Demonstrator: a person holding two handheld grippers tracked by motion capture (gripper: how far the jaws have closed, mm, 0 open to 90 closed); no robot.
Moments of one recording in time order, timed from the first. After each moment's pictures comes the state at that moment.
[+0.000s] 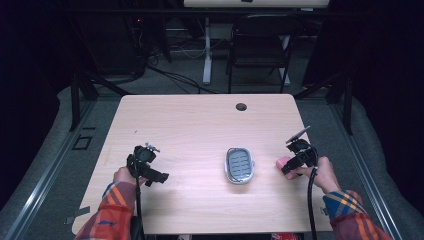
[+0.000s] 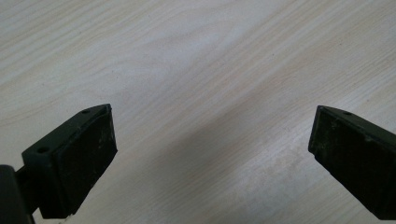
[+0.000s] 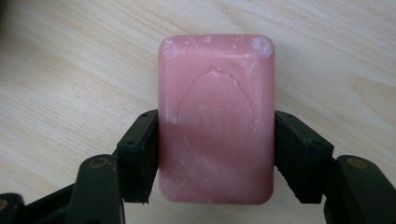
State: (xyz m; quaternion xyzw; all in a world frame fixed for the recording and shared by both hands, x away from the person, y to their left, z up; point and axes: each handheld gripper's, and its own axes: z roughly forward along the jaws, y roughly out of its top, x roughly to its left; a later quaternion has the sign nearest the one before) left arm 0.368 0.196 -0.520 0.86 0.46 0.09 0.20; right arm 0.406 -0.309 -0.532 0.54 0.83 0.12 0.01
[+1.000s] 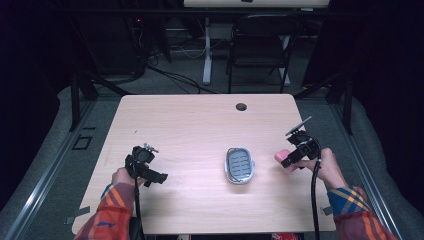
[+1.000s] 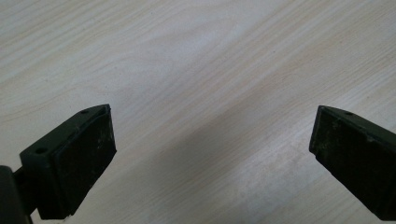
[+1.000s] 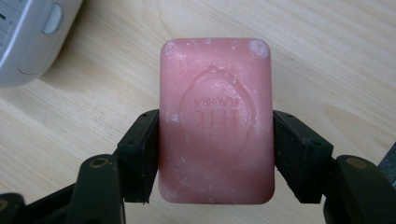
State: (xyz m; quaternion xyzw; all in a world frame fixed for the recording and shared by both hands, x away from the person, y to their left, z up) left arm 0.366 0.199 -0.520 0.86 0.46 0.09 0.20; right arm 0.406 -0.298 -0.491 0.51 0.85 0.13 0.03
